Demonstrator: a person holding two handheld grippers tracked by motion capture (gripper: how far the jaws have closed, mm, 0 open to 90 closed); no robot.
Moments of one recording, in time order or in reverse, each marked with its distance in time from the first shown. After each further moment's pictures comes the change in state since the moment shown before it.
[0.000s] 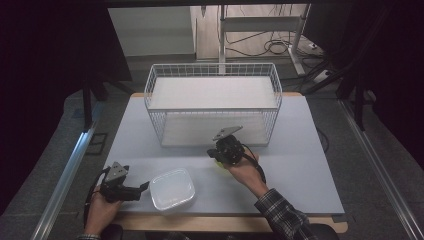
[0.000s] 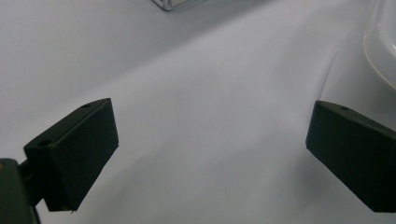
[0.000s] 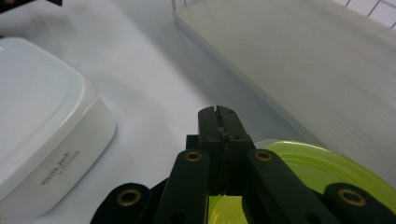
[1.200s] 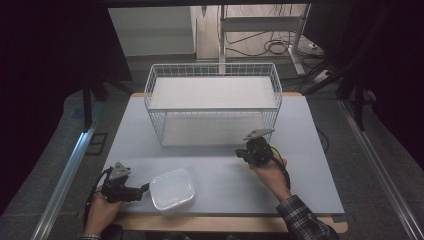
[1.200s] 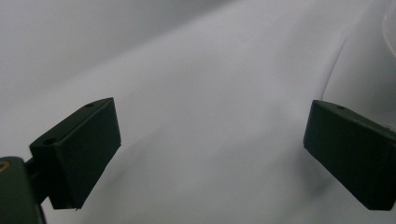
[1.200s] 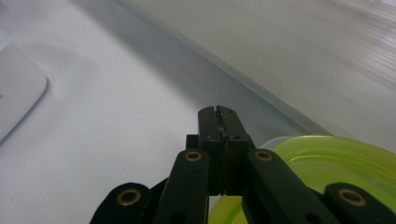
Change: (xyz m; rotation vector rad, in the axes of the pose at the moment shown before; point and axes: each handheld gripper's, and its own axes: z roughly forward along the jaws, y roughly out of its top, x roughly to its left) left arm -0.003 0.001 0.004 0.074 0.007 -0.028; right arm -0.047 -0.052 -0.046 0.007 -0.115 0.125
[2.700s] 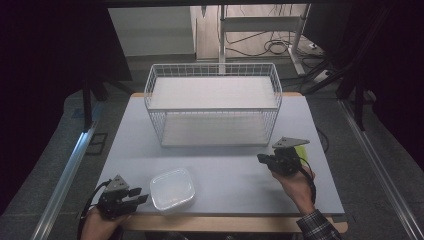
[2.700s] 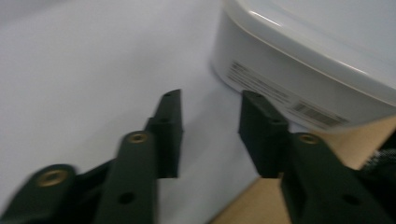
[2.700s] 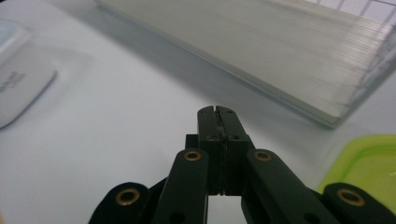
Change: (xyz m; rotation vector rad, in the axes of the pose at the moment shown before) left arm -0.036 -0.009 -0.037 0.088 -0.159 -0.011; right arm -0.014 -0.041 -0.067 -0.099 -0.042 0.044
